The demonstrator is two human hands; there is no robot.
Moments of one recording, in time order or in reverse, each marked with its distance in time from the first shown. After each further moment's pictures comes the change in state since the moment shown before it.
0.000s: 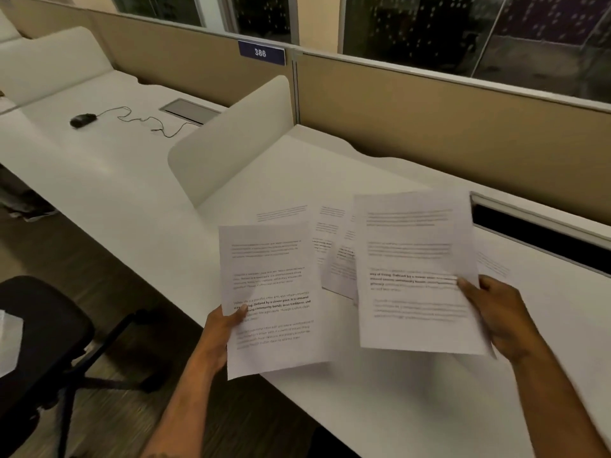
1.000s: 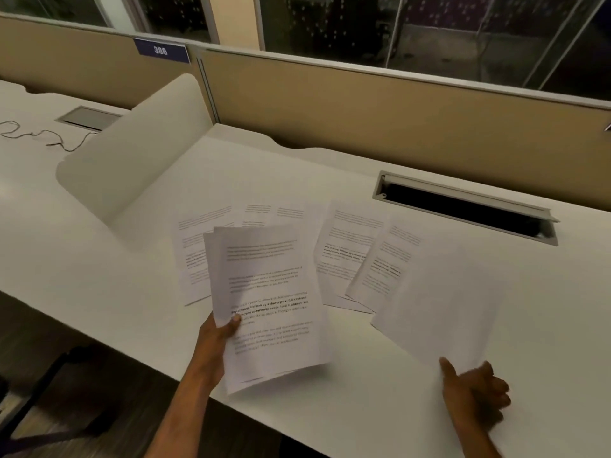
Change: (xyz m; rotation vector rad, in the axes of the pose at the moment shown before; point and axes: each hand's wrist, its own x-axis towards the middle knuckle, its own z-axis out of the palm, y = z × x) left_hand -0.012 -0.060 0.106 0.137 -0.146 0.036; right_hand -0.077 0.175 -0.074 -0.563 0.631 0.599
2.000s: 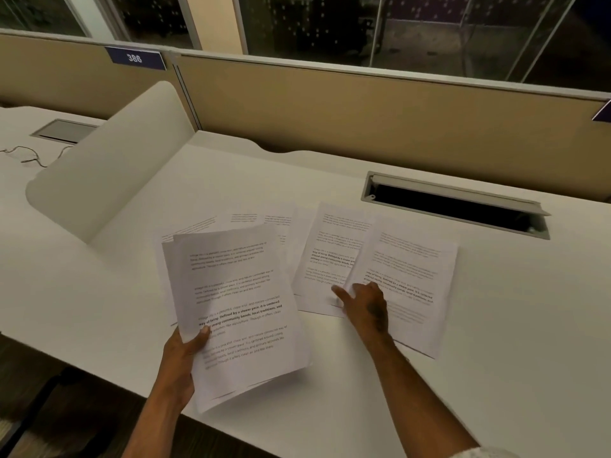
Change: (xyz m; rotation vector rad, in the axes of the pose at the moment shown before) left_hand 0.013 0.021 -0.020 0.006 0.080 0.012; right_hand -0.036 -0.165 0.071 0.043 -0.215 -0.692
